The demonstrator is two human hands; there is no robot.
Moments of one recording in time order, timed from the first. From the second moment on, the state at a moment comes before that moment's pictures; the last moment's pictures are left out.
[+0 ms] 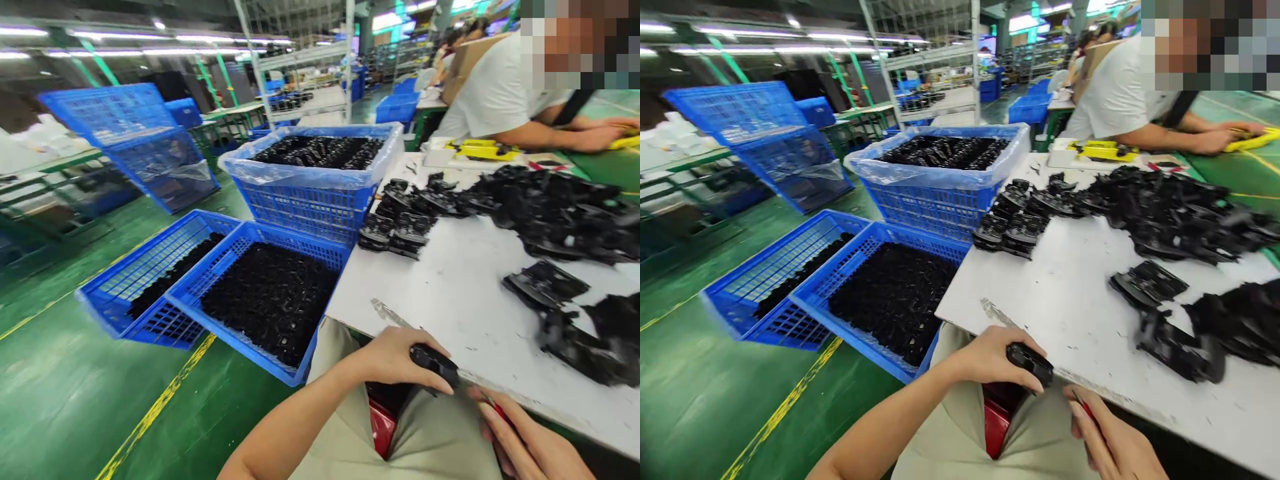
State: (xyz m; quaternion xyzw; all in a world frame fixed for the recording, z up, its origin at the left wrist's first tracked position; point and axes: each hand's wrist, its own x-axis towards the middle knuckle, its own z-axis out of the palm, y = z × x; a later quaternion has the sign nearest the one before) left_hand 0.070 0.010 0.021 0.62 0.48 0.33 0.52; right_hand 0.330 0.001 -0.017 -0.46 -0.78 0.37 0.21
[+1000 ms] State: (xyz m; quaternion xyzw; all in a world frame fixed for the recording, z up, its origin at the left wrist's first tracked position) left_hand 0.072 0.014 0.002 0.70 0.44 0.33 0.45; right_hand 0.309 0.000 -0.009 -0.35 -0.92 -0.05 0.16
